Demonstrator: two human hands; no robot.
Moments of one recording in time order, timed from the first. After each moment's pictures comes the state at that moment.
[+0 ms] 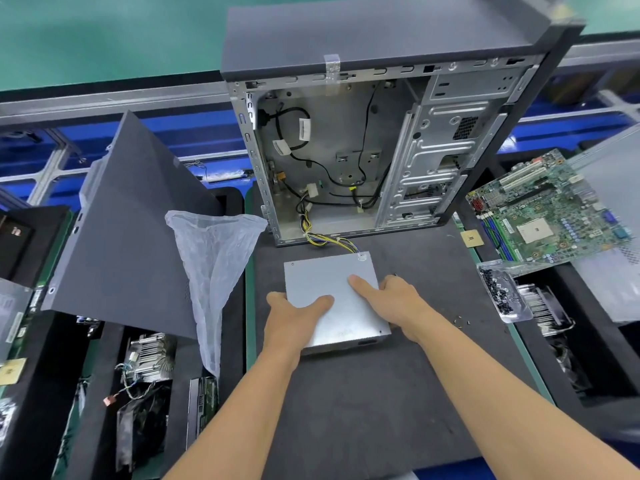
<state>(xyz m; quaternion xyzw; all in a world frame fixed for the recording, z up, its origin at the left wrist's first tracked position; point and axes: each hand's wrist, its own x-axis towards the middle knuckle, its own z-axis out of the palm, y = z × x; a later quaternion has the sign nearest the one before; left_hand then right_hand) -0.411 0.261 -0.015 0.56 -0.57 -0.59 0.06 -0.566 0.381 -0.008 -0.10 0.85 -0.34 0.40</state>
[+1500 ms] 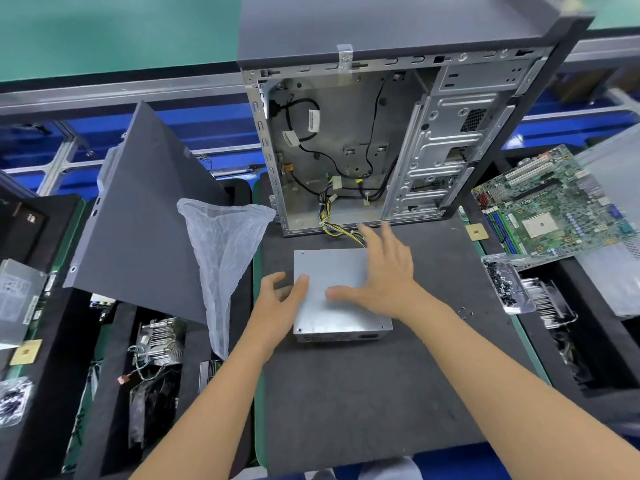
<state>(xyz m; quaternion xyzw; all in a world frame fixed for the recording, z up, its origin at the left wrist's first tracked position) -0.375 0.241 -0.005 0.47 -0.62 -0.62 0.08 -0.541 0.363 0.026 -0.37 0.88 -0.18 0.23</state>
